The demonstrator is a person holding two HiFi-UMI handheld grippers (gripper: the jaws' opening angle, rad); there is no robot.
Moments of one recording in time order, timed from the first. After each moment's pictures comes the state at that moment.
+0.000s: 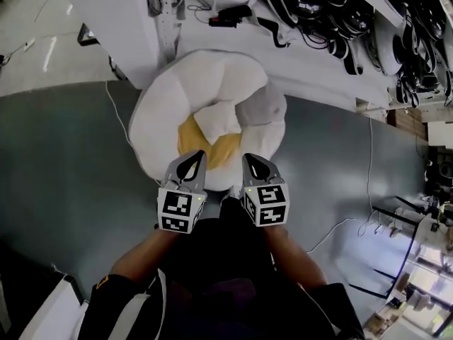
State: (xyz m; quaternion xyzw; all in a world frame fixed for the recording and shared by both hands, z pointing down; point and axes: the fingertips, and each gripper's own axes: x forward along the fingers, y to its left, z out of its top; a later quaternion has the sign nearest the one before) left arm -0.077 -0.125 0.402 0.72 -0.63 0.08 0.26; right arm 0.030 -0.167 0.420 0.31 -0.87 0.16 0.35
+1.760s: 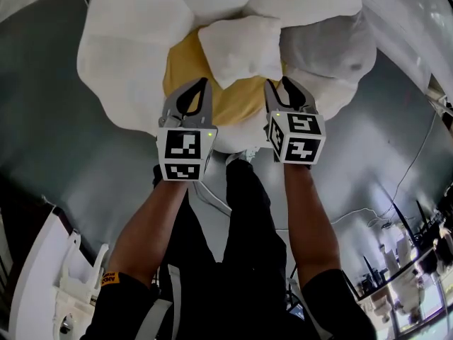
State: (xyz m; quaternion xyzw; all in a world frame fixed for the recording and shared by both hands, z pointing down) left arm -0.069 -0.227 0.817 0.60 -0.70 0.17 0.35; right arm 0.059 -0.314 0.852 0.25 -0.84 0.23 0.43
